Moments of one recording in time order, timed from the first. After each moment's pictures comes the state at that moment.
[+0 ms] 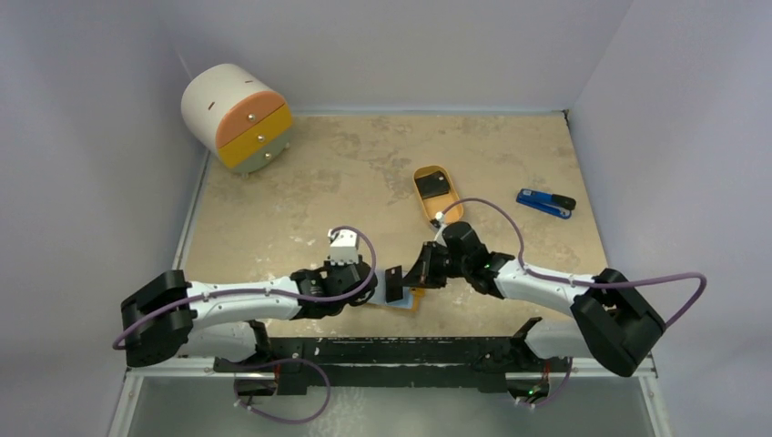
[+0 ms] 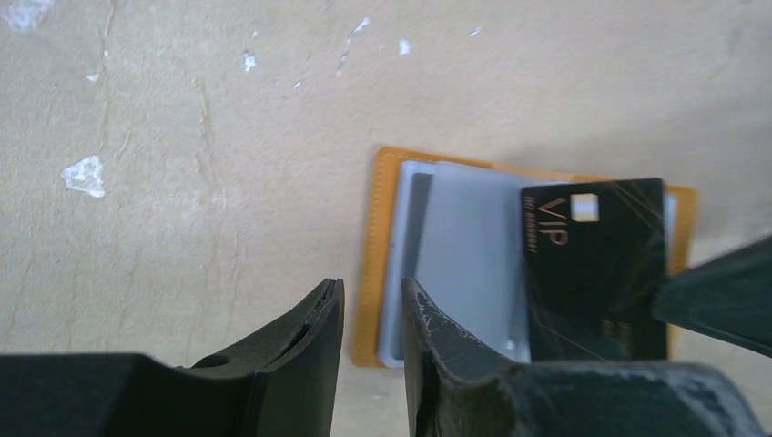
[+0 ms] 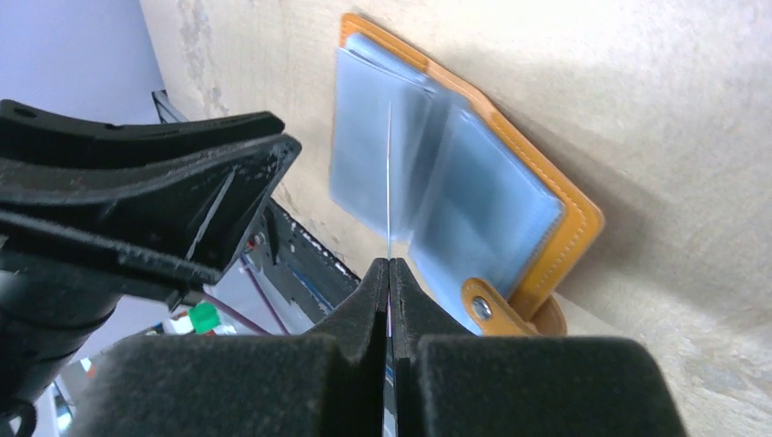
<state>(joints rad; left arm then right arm) -1.17 1.22 0.60 -0.34 -0.65 -0.98 0.72 1.28 0.49 0.07 -0.38 0.97</state>
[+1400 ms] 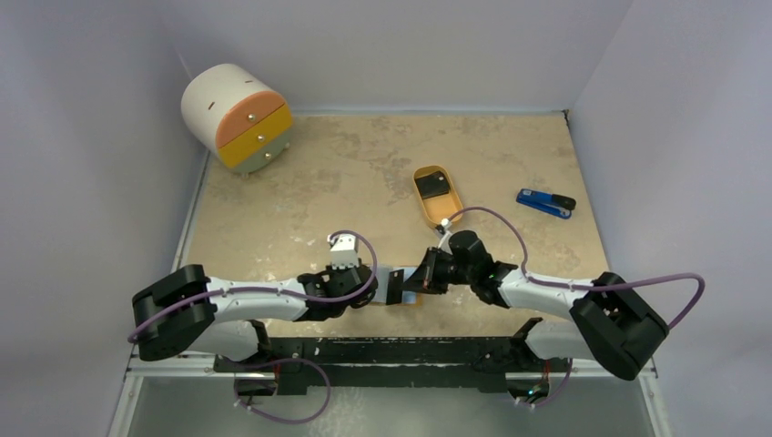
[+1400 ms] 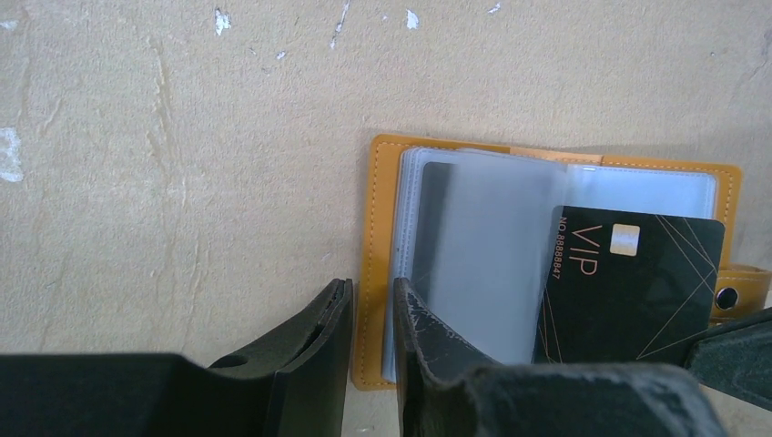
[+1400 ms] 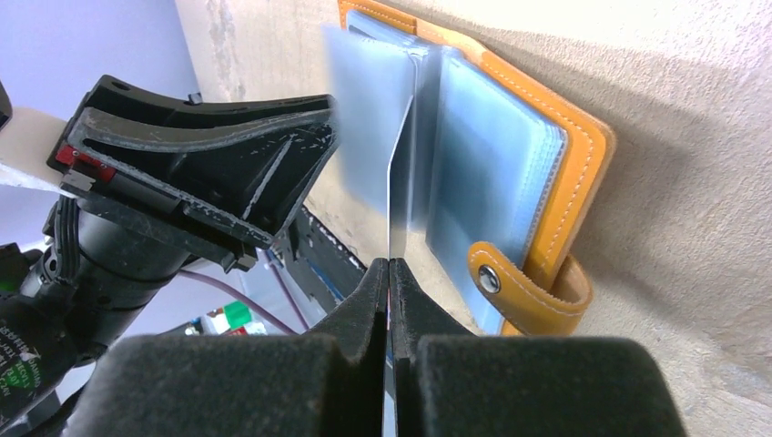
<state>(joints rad) -1.15 1.32 0.51 -0.16 -0.61 -1.04 0.72 1.26 0.36 0.24 -0.41 1.07</state>
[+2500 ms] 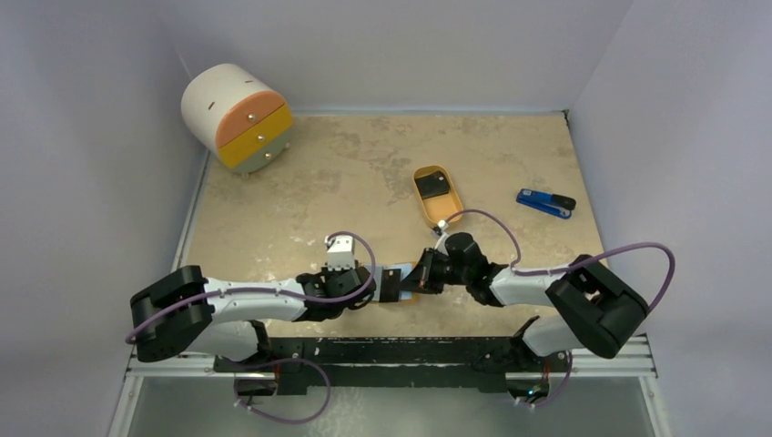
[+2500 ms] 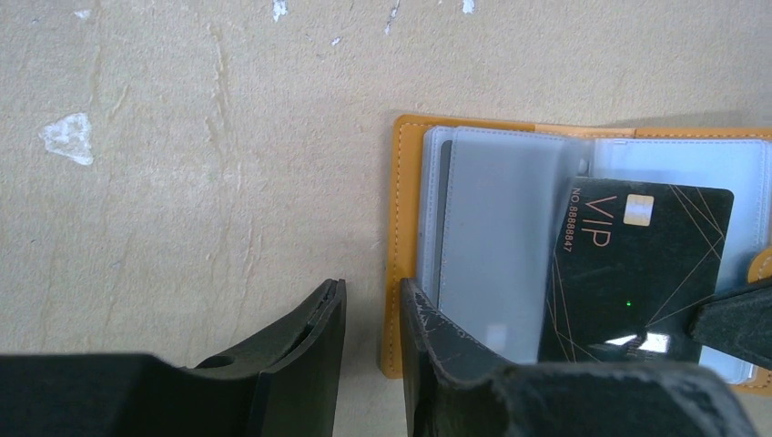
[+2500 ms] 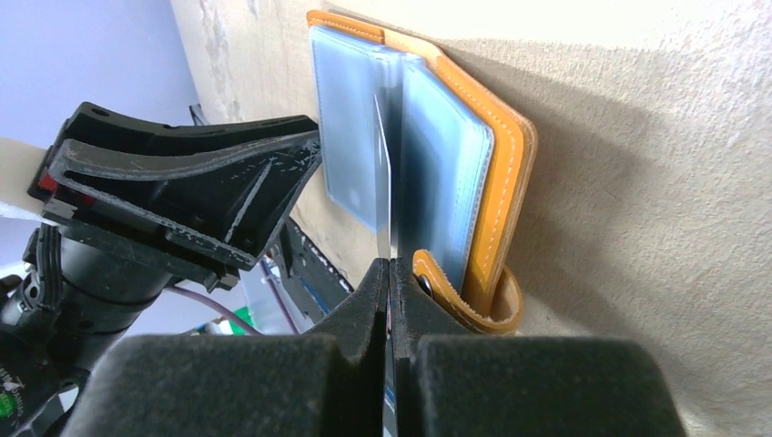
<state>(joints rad) -1.15 1.30 0.51 -0.26 -0.63 -1.04 0.72 1.40 0.34 0.43 -0.41 1.09</state>
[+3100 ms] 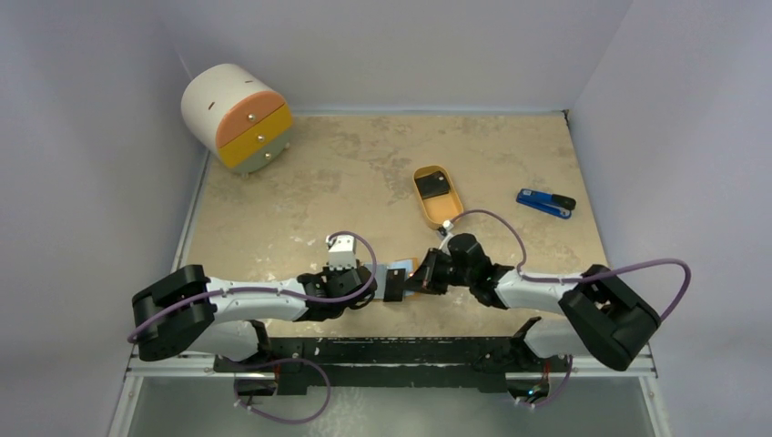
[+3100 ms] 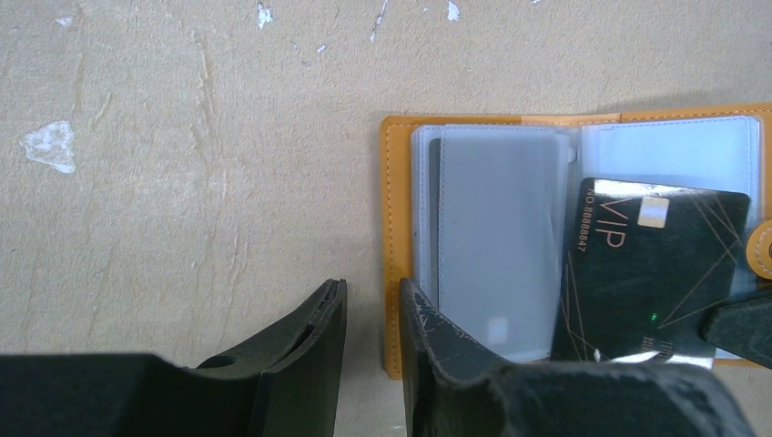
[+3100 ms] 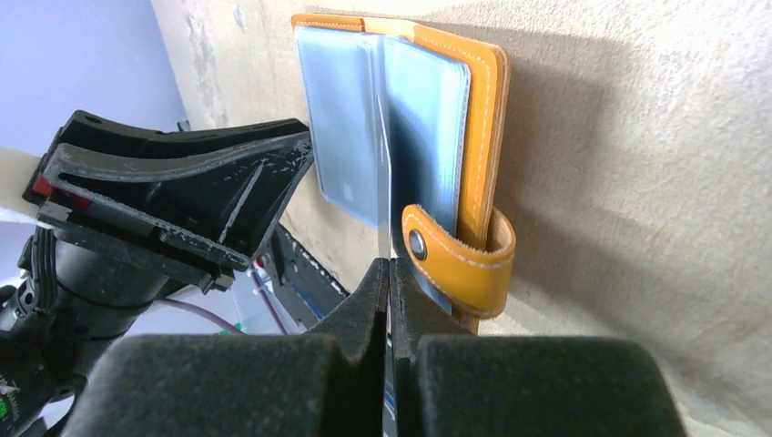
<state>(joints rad) -1.15 1.32 0.51 -0.22 -0.63 -1.04 0.72 1.34 0.33 0.36 -0.36 1.10</state>
